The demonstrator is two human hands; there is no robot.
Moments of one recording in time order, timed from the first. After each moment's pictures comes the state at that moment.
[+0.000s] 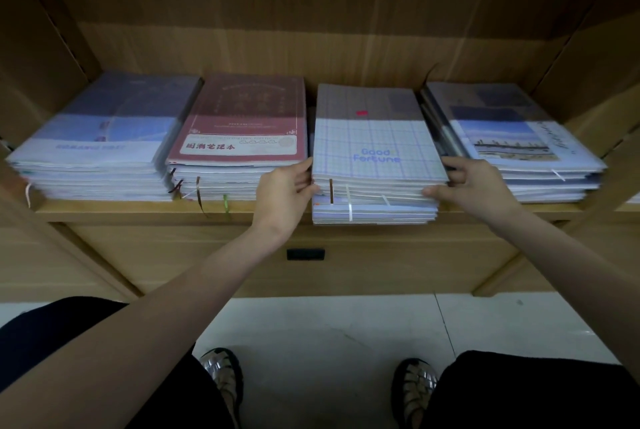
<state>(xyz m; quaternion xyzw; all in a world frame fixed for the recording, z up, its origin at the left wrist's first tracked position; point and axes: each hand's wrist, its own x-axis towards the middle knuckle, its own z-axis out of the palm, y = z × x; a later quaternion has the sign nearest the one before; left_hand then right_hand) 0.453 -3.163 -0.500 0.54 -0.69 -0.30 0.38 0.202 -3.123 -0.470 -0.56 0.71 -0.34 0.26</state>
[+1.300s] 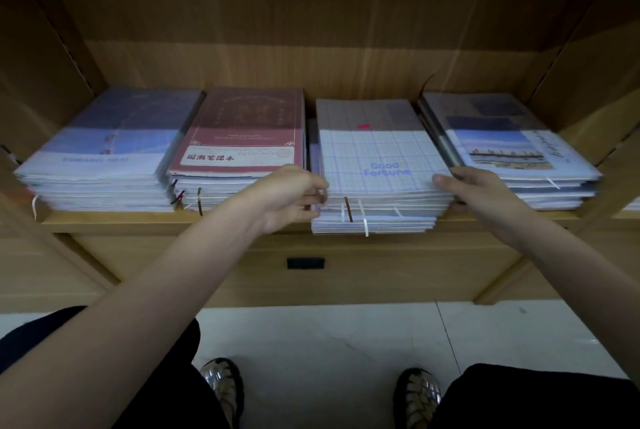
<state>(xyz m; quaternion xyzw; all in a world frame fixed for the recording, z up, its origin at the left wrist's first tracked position) 0.449 -3.161 -0.441 0.52 -0.46 -0.67 0.27 0.200 -3.116 -0.459 -0.47 0.69 -0.42 0.37</state>
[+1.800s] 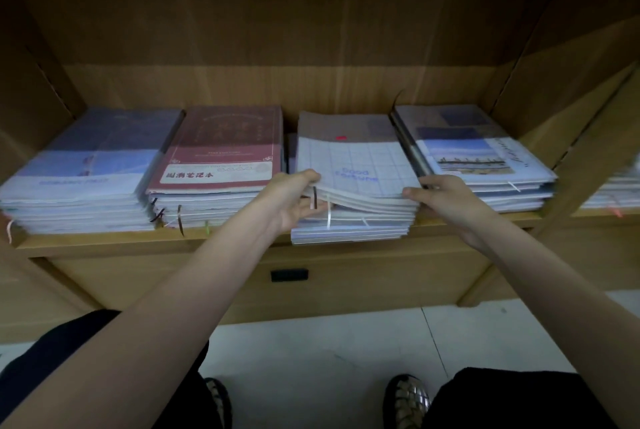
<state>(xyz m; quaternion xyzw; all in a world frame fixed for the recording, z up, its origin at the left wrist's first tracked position) 0.410 -3.169 -0.441 0.50 -0.35 -0.70 0.37 0.204 -3.113 -0.451 -0.45 0.71 -0.40 0.36</state>
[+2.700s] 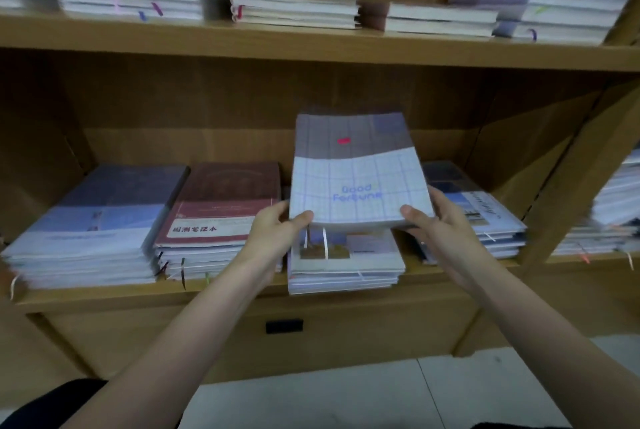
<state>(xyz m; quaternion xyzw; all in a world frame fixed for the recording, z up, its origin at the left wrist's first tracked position) 0.433 -3.157 -0.418 0.48 -0.56 -0.52 0.43 0.221 -3.094 -0.411 -0.44 0.57 -0.59 0.37</state>
